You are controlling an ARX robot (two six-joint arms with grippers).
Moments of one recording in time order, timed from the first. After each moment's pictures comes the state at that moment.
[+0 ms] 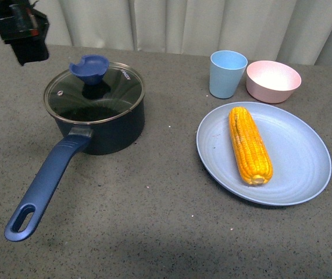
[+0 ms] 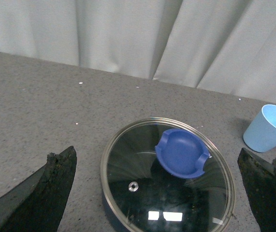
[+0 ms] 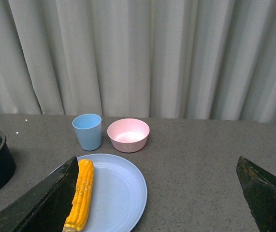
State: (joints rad) left arm -0.16 1.65 0.51 0.95 -0.06 -0.16; right arm 0.00 0.00 0.01 0.00 0.00 0.00
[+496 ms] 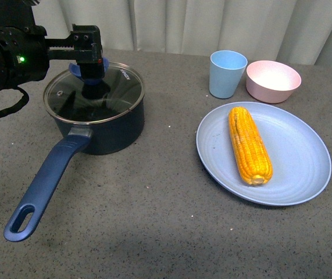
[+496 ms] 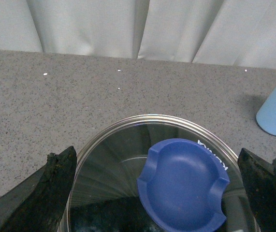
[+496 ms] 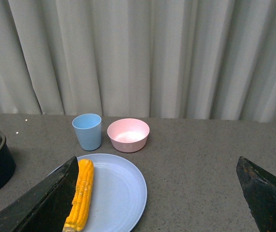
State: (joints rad) left arm -0.19 2.01 0.81 0.91 0.01 -0.04; right arm 0.00 0.00 0.01 0.00 0.00 0.00
